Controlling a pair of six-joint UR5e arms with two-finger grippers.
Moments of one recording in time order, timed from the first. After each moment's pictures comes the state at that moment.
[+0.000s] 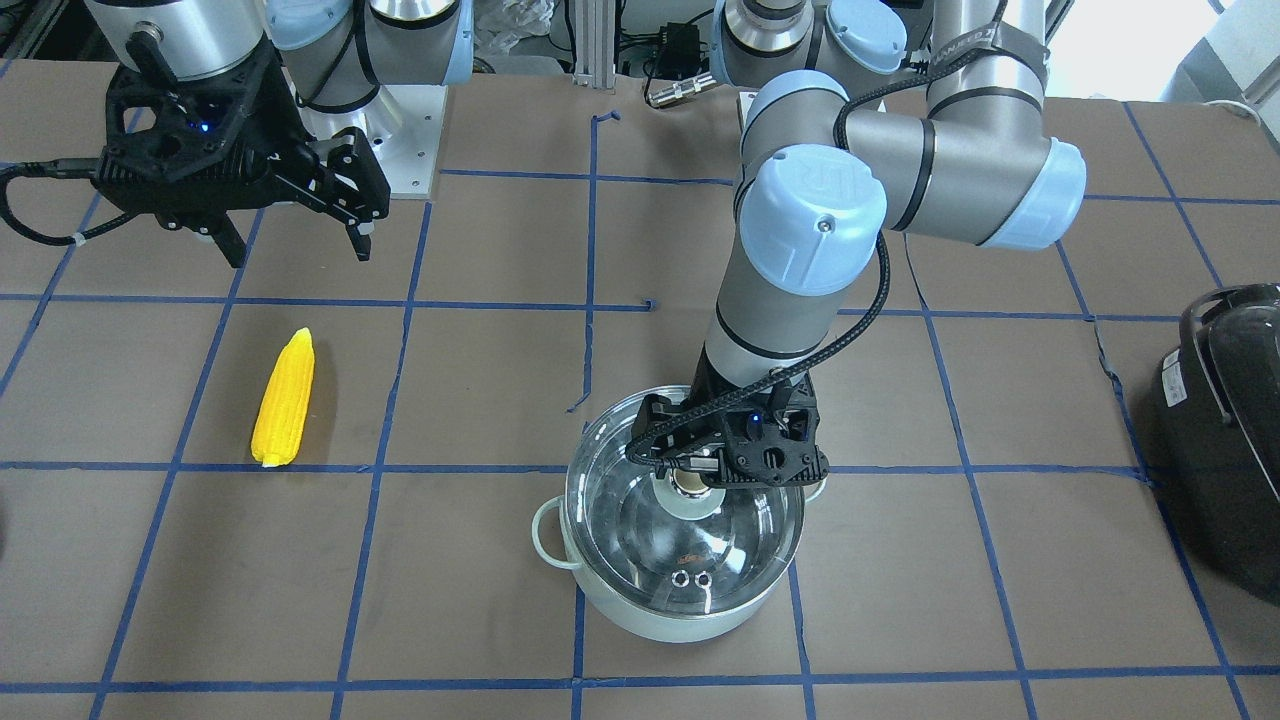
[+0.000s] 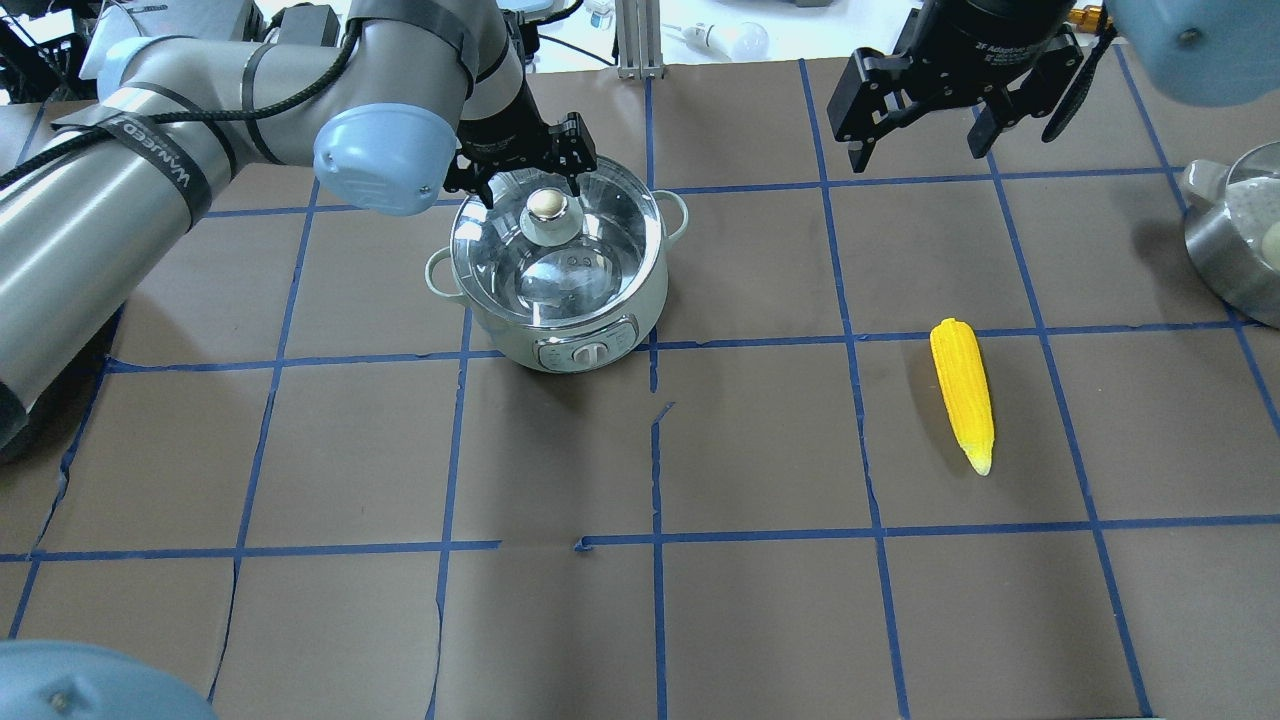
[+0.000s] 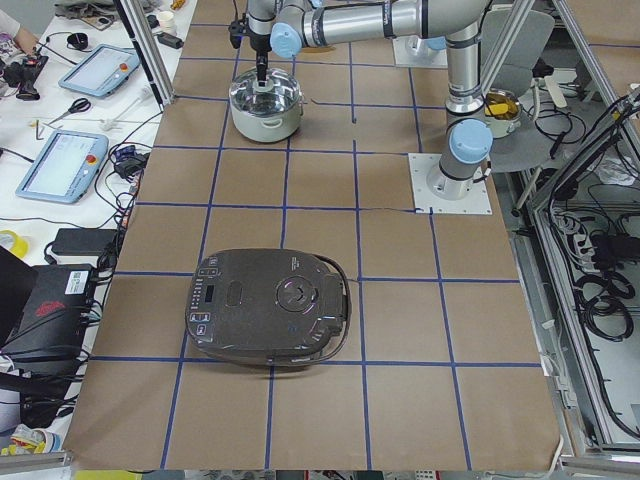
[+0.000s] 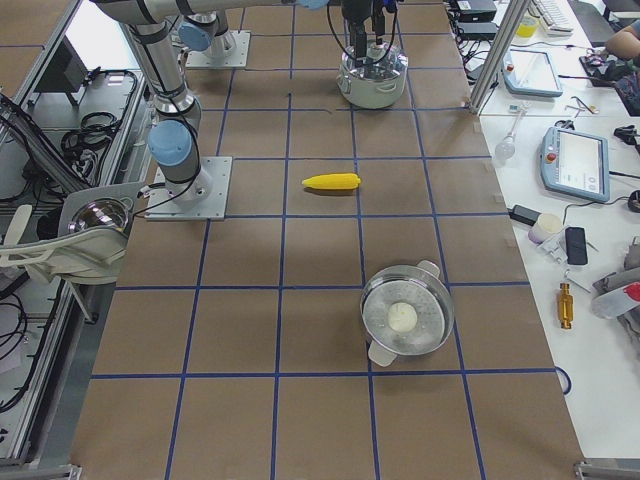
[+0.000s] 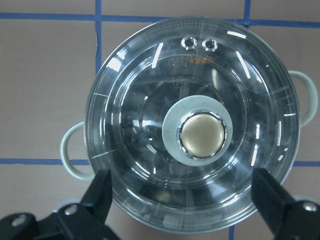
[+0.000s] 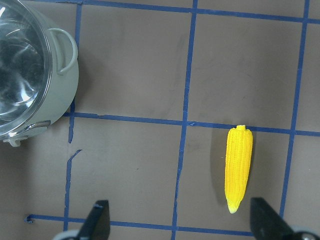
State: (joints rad) left arm -1.75 -1.96 -1.47 -1.15 1.53 -0.26; right arm 1.62 -1.52 1.43 -1.56 -1.56 -0.04
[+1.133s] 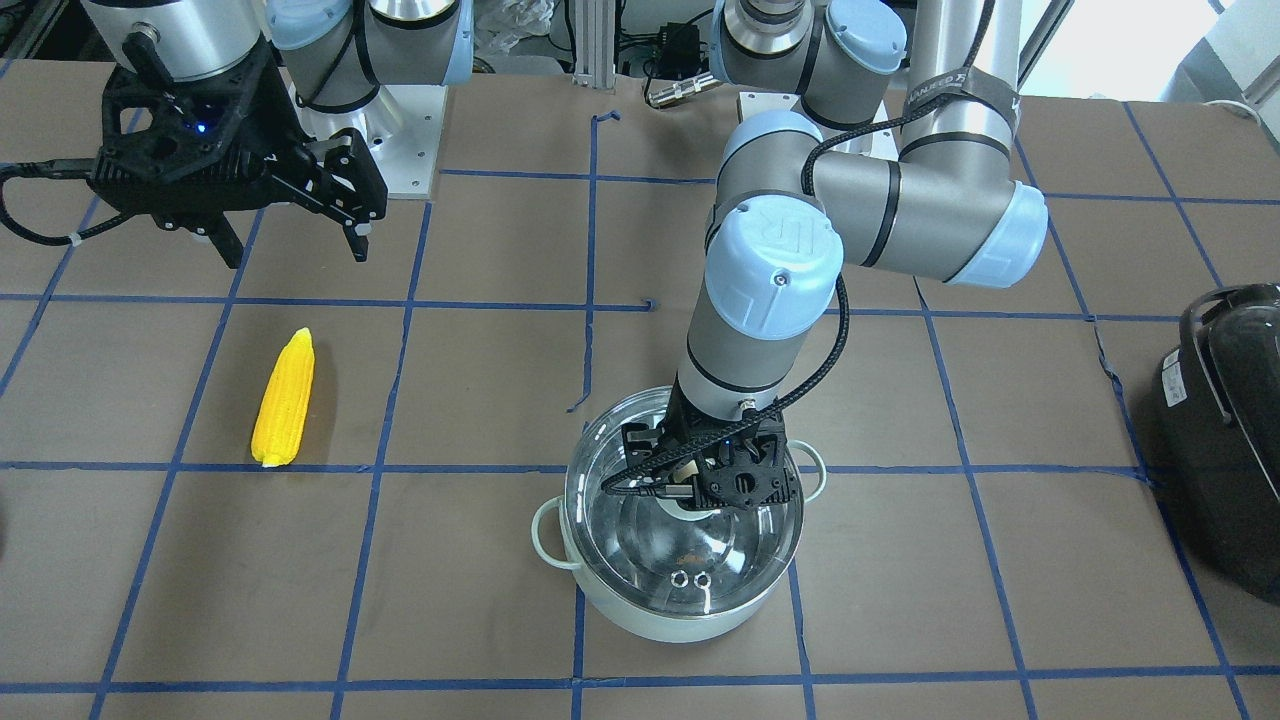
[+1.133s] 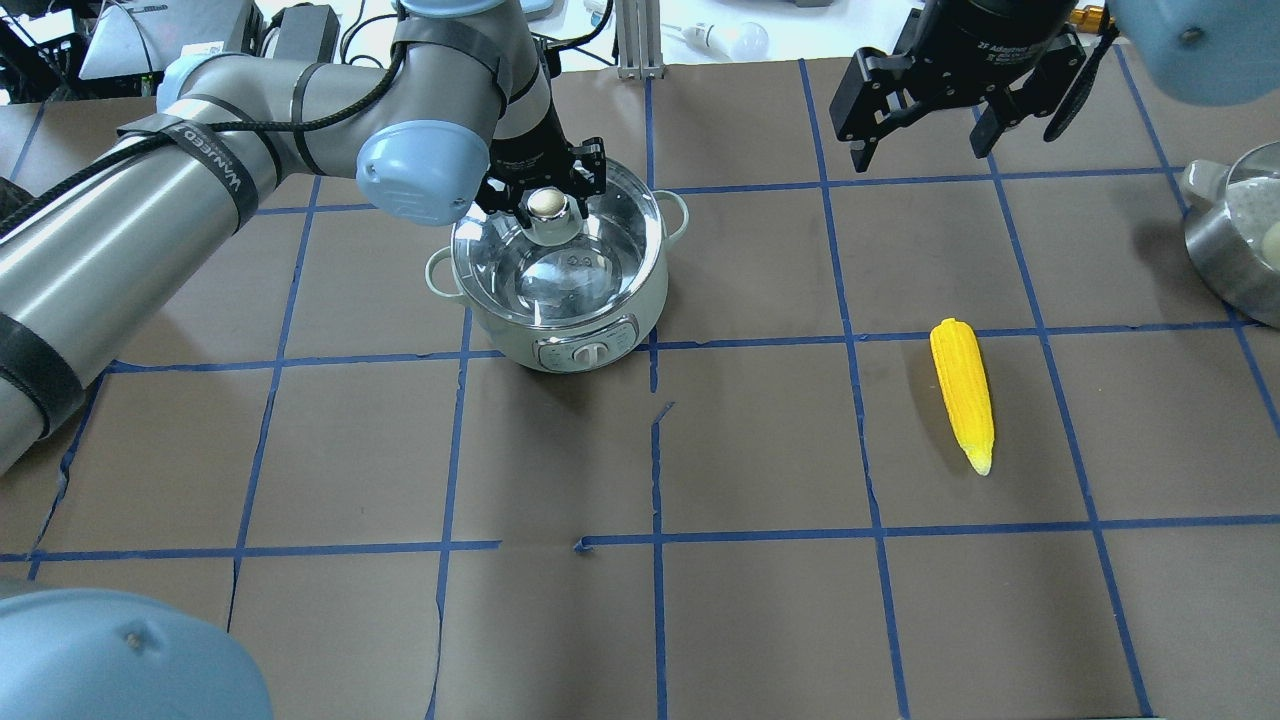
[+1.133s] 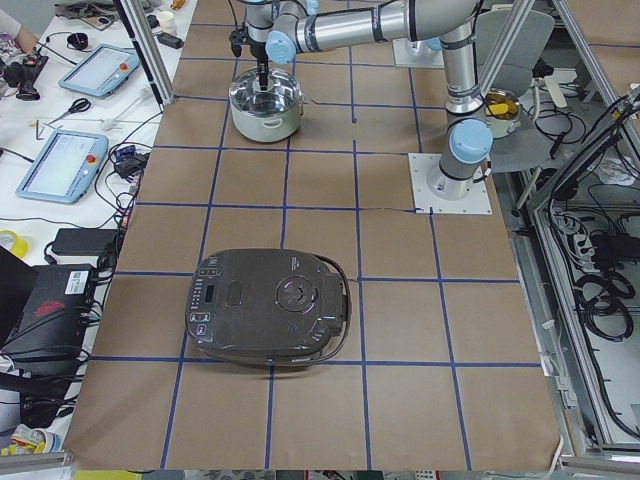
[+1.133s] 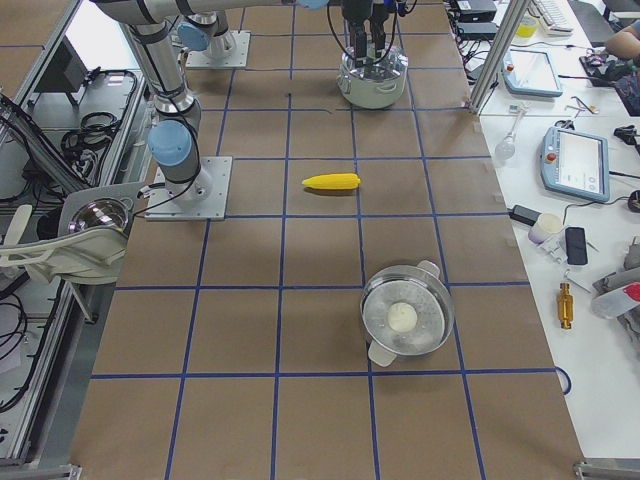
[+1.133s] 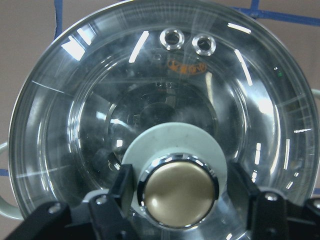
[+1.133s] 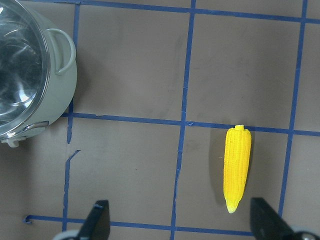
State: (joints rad) left arm -1.77 -2.00 -1.46 -1.15 1.53 -0.32; right arm 1.62 -1.52 1.43 -1.56 -1.57 -0.04
